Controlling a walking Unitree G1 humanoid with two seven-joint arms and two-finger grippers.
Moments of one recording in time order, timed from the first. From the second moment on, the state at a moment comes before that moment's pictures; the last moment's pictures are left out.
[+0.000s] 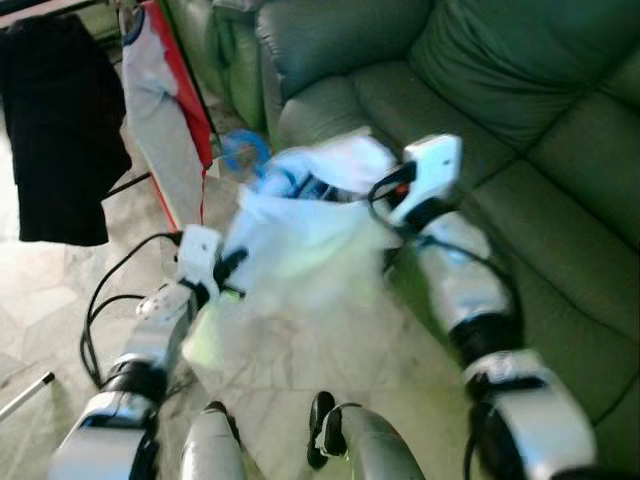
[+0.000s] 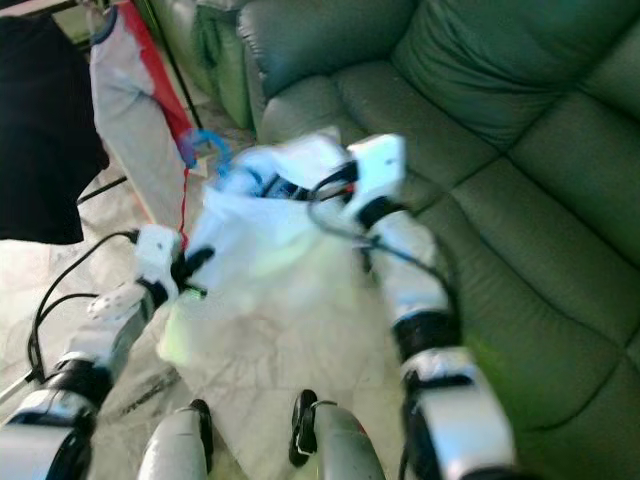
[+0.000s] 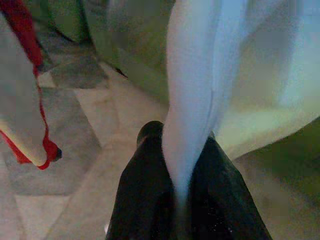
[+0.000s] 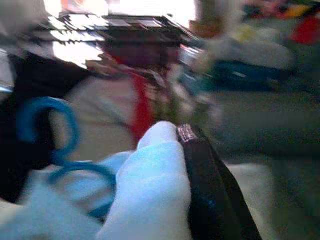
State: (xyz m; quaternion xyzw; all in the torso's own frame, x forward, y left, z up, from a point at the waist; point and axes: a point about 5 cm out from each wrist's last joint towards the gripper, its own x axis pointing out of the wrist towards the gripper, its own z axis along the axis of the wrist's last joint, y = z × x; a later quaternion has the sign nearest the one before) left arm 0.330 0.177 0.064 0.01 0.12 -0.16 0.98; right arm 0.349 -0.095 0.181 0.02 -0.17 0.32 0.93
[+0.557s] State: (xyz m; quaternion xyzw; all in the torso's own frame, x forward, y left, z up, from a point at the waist) left arm 0.342 0.171 0.072 -0.05 0.11 -0.10 0.99; right arm 0.295 -0.110 0.091 -0.25 0.02 0.49 0.84
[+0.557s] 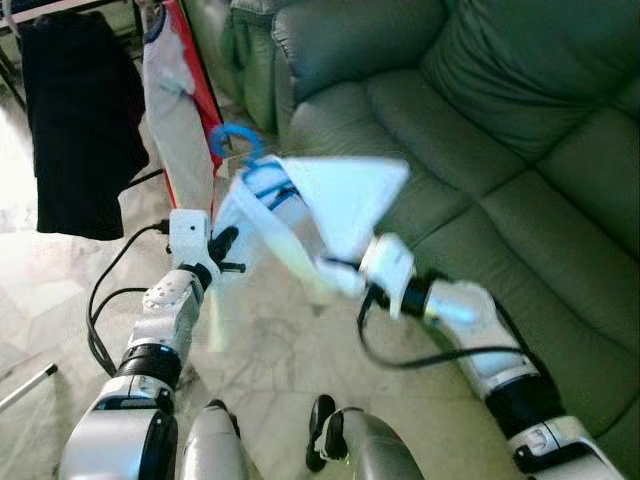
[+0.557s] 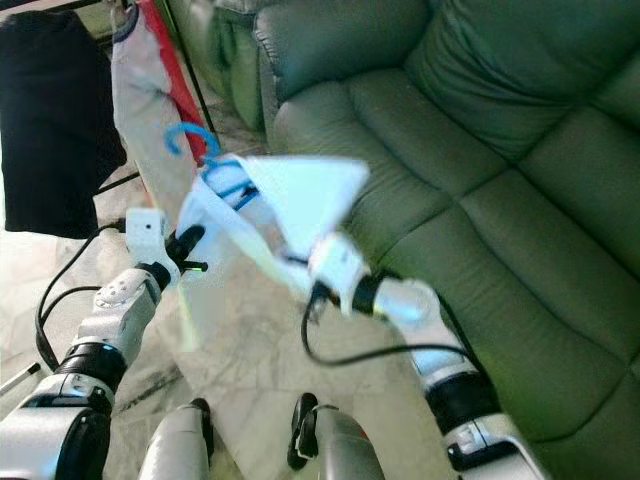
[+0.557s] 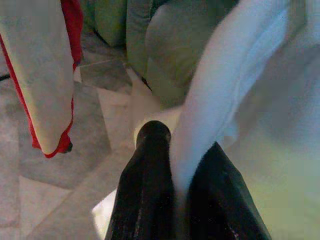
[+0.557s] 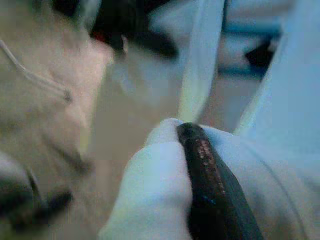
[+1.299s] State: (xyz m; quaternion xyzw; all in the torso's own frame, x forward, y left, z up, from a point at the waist) left arm 0.357 0.186 0.127 0.05 -0.01 -0.11 0.99; right arm 0.321 -0.165 0.103 -0.37 -0.08 0.23 0.90
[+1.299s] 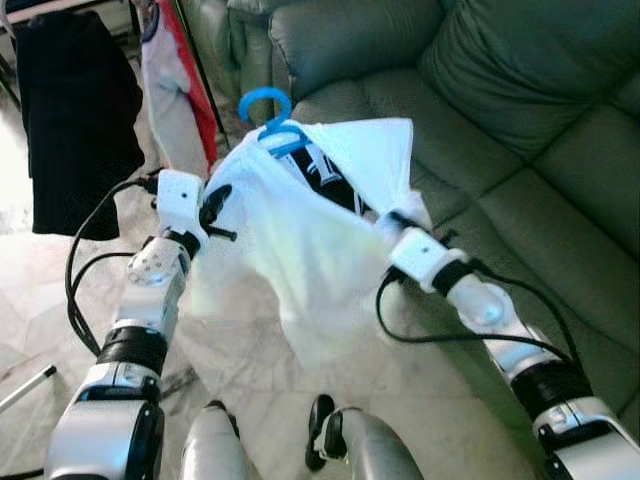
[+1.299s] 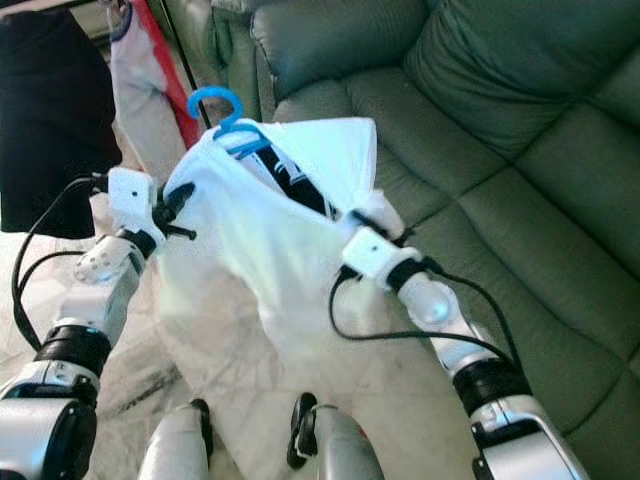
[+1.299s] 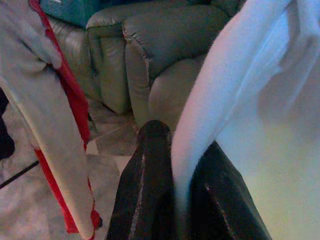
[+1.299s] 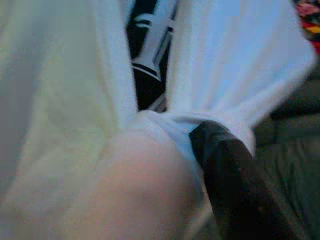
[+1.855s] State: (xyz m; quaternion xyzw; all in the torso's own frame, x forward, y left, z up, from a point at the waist) left arm 0.359 0.189 0.148 0.05 -0.07 -0.07 0.99; right arm 0.329 -0.172 0.124 0.06 -0.09 0.15 0.98
